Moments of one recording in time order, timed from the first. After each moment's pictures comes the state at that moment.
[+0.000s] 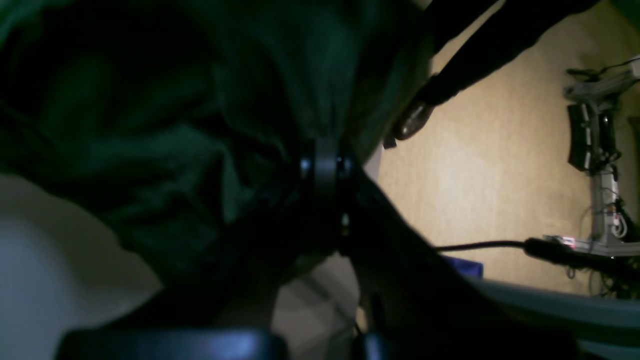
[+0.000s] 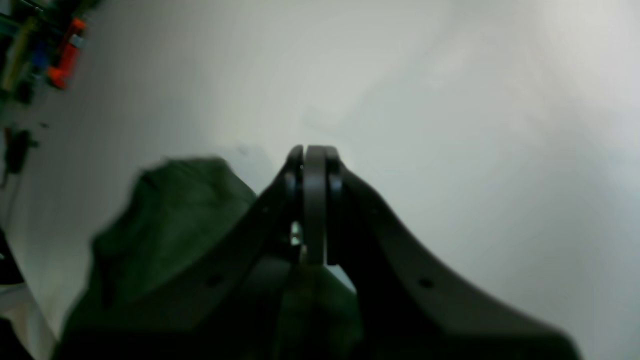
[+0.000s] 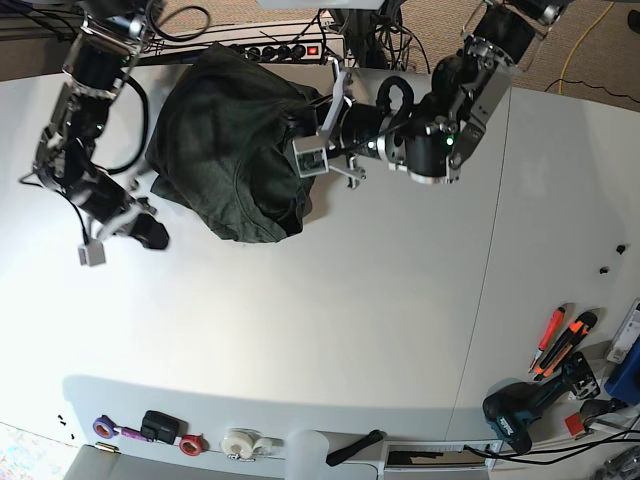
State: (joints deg) left arm -0.7 -10.9 31.1 102.2 -41.6 -43.5 65.1; right arm 7.5 17.9 28.9 73.0 49.7 40.0 -58.9
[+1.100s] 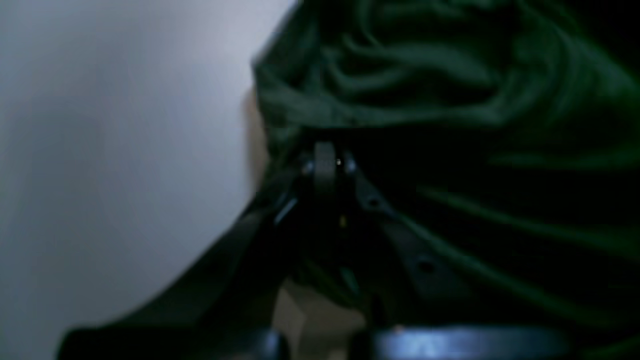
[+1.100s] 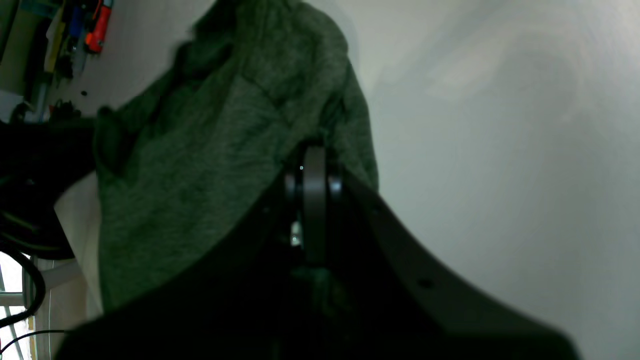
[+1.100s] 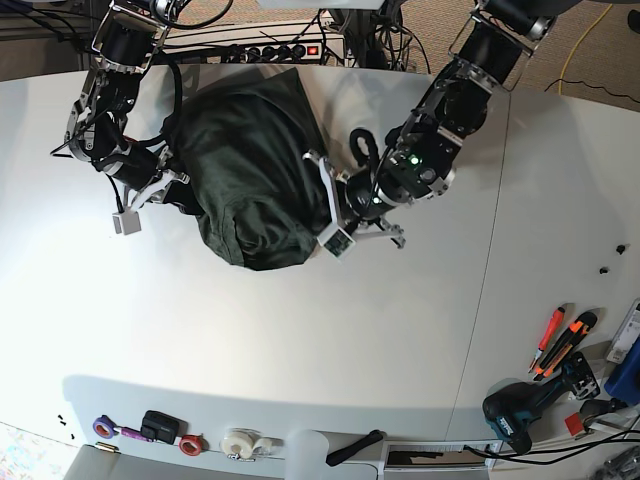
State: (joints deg) left arm -6.4 -7.5 31.1 91.0 -14.2 -13.4 37.3; right arm 0.6 13.3 29.0 73.3 51.8 39.8 -62.3
